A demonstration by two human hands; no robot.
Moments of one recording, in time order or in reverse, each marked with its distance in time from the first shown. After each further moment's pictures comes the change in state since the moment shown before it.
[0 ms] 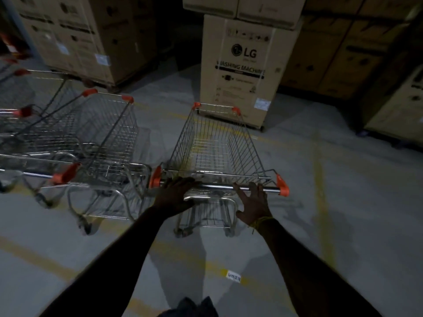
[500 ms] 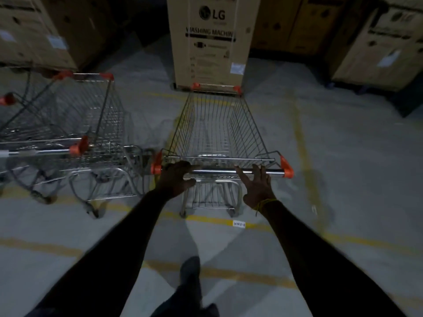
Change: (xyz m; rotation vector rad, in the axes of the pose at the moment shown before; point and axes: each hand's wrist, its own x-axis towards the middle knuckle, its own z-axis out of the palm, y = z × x) left_hand -0.129 0.006 -0.028 -0.172 -0.064 0.065; right_hand -0.167 -0.085 0.043 0.056 0.000 0.216
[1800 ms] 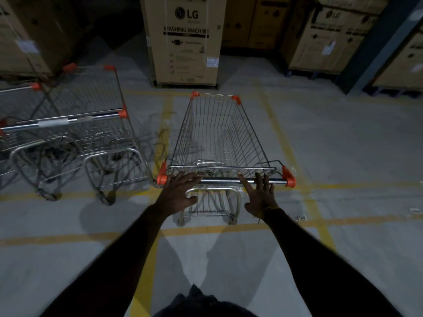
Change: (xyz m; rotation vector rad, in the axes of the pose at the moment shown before) left_hand -0.324 -0.051 -0.054 0.024 -0.171 0.225; right_hand -0.307 -0.189 0.092 -0.008 -0.020 0.230
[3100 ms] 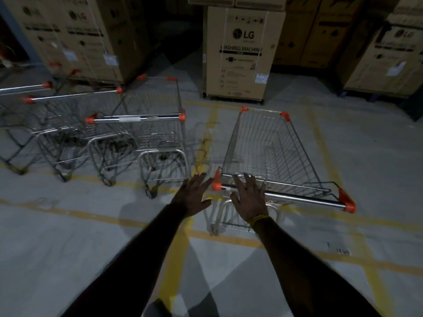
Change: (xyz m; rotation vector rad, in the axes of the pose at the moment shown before) left_hand -0.089 -0.028 -0.054 0.179 -0.041 -0.223; right_hand -0.010 -0.156 0.019 0.143 0.272 -0.303
